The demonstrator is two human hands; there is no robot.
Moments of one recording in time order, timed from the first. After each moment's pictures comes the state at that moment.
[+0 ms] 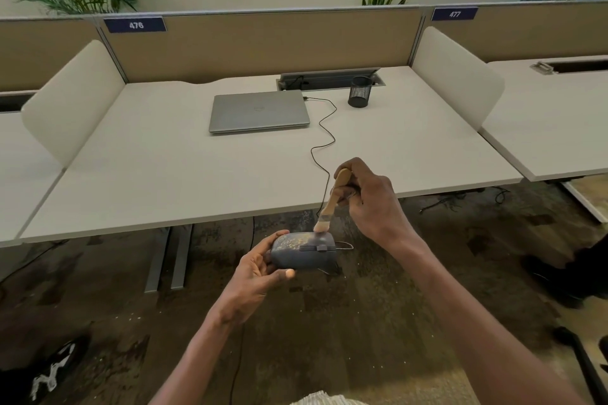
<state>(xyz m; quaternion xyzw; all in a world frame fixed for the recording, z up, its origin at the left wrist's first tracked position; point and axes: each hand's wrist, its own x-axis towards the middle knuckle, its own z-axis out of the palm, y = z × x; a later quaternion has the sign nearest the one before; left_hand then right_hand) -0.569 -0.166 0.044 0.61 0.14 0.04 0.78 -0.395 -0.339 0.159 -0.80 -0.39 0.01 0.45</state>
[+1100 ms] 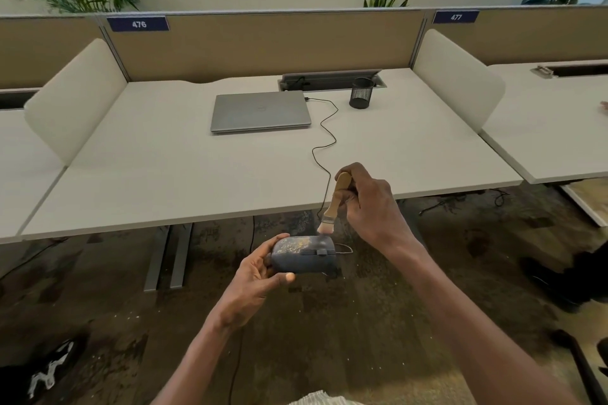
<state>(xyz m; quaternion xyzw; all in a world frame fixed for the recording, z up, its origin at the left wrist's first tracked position) -0.576 -0.165 0.034 0.63 0.15 0.04 0.76 -0.404 -0.337 0.158 -0.83 -0.39 -0.01 0.39</state>
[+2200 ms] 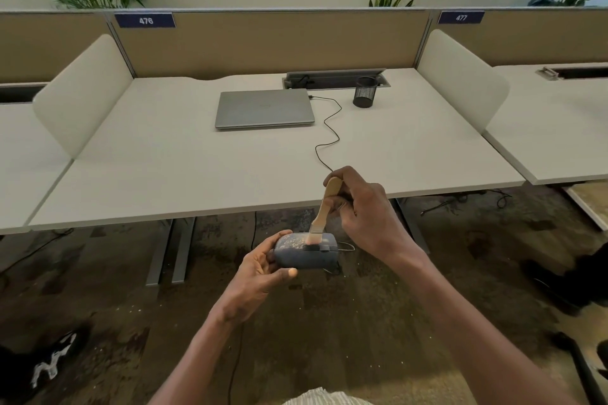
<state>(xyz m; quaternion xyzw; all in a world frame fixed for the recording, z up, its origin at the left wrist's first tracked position) -0.581 -0.171 0.038 0.60 0.15 0.04 0.78 -0.423 -0.338 0.157 -0.78 -0.44 0.02 0.45</state>
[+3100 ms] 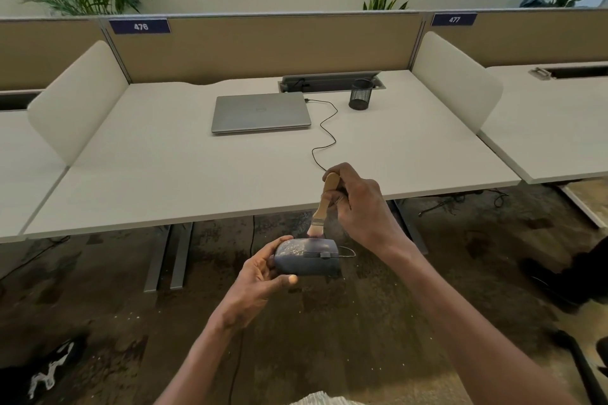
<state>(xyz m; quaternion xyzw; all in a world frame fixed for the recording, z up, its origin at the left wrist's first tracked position) -0.580 -0.173 0.038 0.61 0.14 0.04 0.78 -0.412 -0.330 0.157 -0.81 -0.42 0.00 0.41</state>
